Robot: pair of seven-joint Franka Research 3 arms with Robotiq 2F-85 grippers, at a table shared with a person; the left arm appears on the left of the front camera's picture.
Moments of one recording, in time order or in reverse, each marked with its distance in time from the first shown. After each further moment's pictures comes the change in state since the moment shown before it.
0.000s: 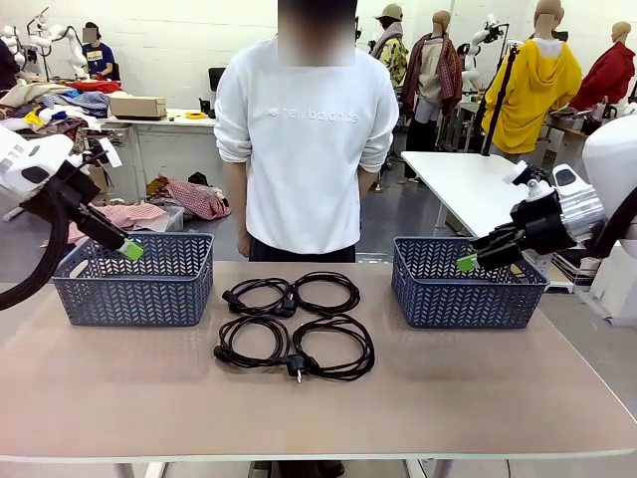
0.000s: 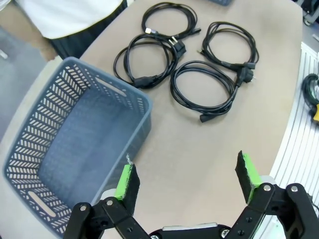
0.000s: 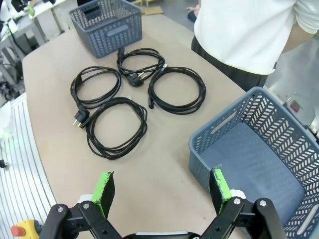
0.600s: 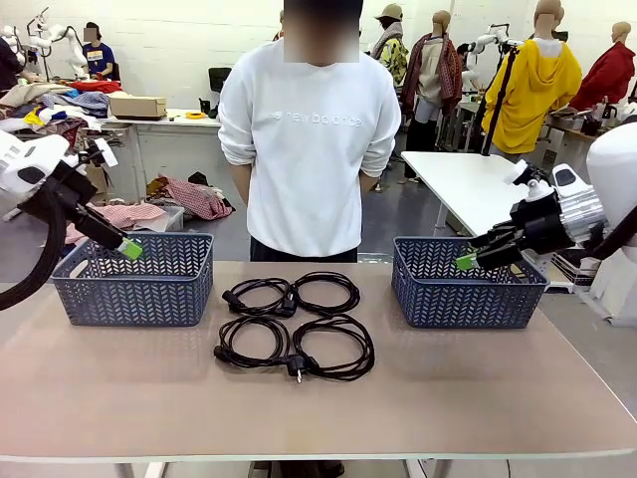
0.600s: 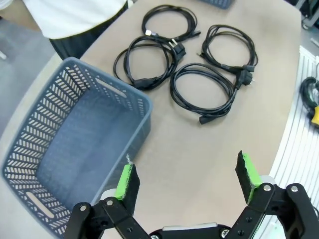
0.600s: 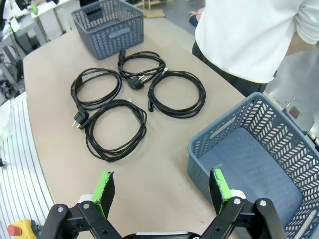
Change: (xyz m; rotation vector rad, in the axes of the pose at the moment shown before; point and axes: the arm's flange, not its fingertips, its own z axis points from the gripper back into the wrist) left arm -0.003 0.004 0.000 -0.010 -0.014 0.009; right arm 0.000 -0.001 -0.002 0.002 -0.015 0.019
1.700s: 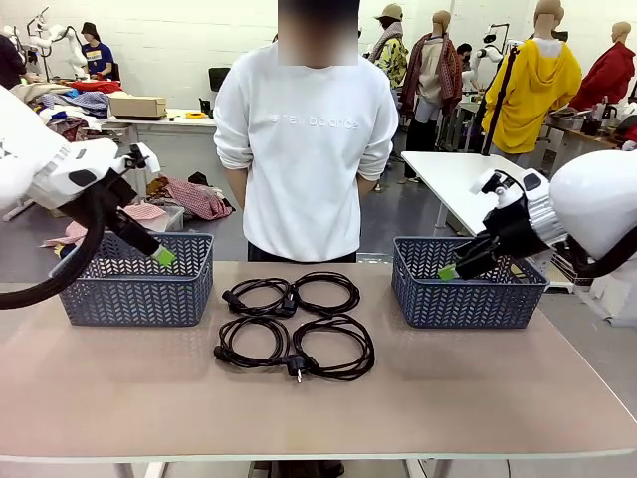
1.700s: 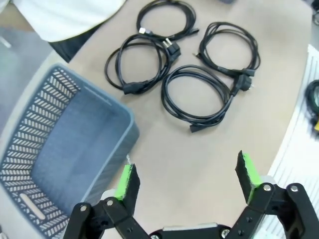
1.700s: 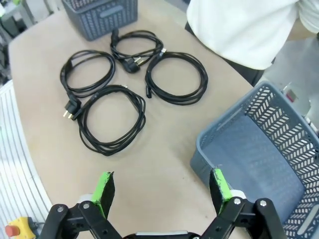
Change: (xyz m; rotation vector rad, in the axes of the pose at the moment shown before) left arm 0.032 -0.042 -0.027 0.042 0.060 0.021; right arm 0.013 0.019 -0.028 -0.046 0.108 0.013
